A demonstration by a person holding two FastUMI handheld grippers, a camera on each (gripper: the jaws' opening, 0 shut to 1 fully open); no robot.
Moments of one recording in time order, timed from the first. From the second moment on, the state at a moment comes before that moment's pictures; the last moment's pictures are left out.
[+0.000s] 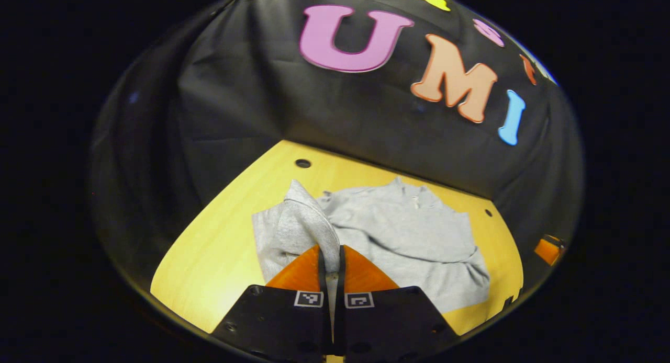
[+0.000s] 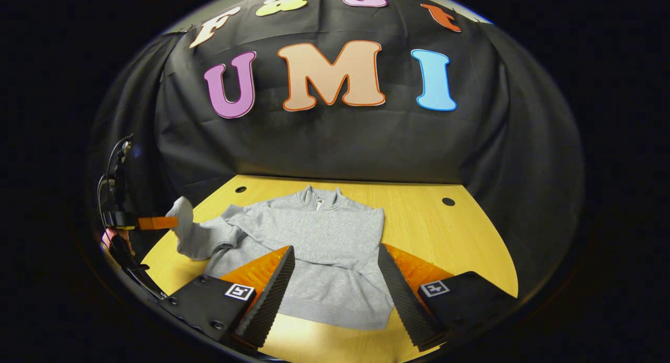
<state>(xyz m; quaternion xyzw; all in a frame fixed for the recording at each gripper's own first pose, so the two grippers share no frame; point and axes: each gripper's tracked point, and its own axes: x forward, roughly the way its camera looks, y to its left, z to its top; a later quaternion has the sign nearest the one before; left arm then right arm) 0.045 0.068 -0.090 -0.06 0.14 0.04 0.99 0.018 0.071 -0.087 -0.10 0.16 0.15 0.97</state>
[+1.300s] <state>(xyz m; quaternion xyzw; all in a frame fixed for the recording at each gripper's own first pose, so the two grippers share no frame) 0.231 -0.311 -0.102 0.06 0.14 -0.24 0.96 0.036 -0.029 -0.121 -0.04 0.22 0.08 0.97</state>
